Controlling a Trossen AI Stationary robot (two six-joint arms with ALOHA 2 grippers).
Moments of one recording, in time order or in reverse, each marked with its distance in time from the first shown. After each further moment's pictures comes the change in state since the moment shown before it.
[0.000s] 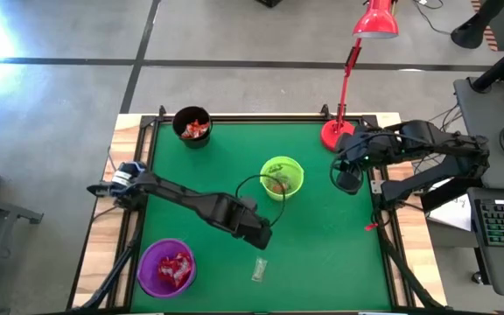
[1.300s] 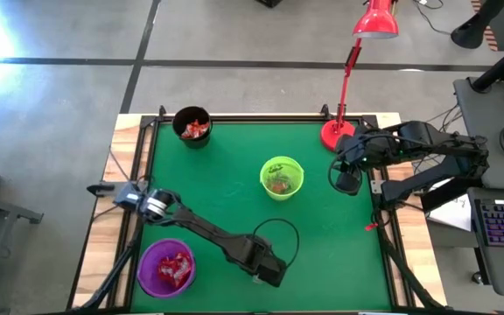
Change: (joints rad) left arm -0.122 0.397 0.175 0.205 0.167 -0.150; right arm 0.000 0.001 -0.012 -0.026 -0.001 0.000
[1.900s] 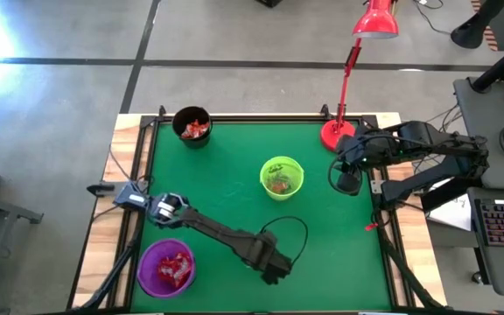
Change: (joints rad) left arm 0.025 0.105 0.338 -0.458 -0.111 0.340; right arm 0.000 -0.001 -0.001 -0.017 0.000 -0.002
